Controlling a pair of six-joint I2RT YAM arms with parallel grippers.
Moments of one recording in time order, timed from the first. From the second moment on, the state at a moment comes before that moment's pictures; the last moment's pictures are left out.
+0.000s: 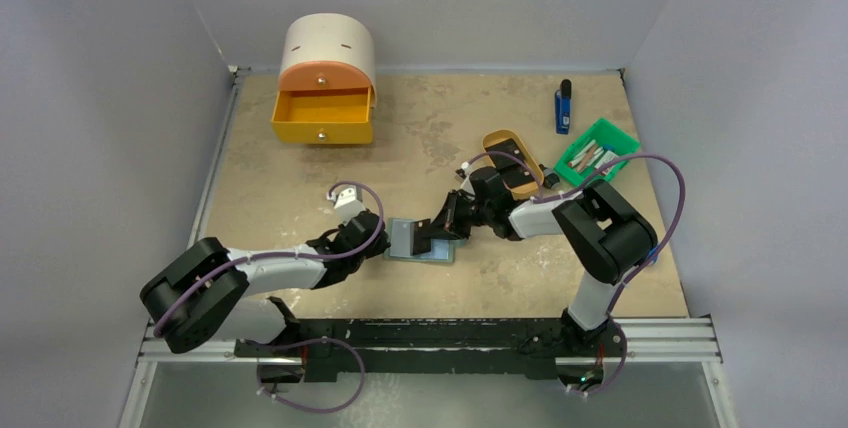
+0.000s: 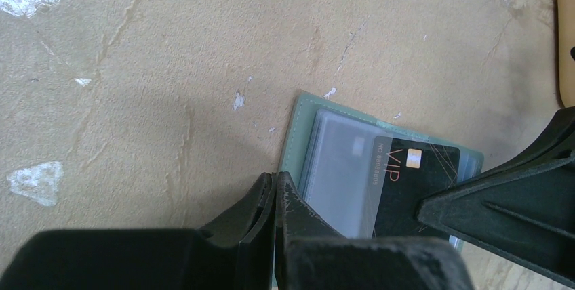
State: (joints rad) left arm -0.83 1.32 0.38 0.18 -0.45 -1.04; right arm 0.60 1.76 0.68 0.34 -0.56 1.01
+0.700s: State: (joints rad) left arm -0.83 1.32 0.34 0.25 -0.45 -1.10; right arm 0.64 1.78 0.61 0.50 -0.50 1.14
